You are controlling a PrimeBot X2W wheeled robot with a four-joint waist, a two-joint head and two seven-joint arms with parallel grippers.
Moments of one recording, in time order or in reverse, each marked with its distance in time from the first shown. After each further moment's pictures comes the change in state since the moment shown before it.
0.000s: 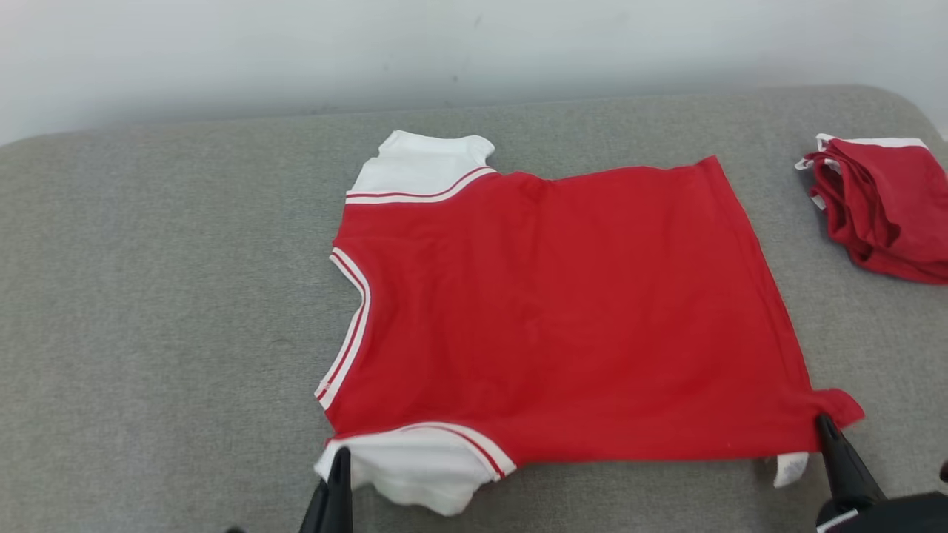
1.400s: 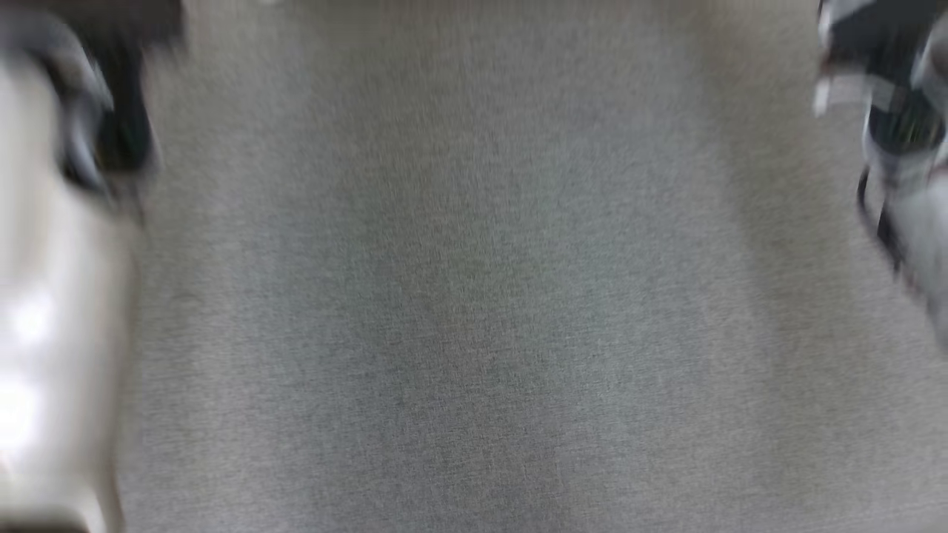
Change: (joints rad) left arm -1.300 0.147 0.102 0.616 -0.025 -0.148 0.000; right arm -1.189 -0.013 0.337 0.353 0.070 0.000 0.017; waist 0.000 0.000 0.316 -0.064
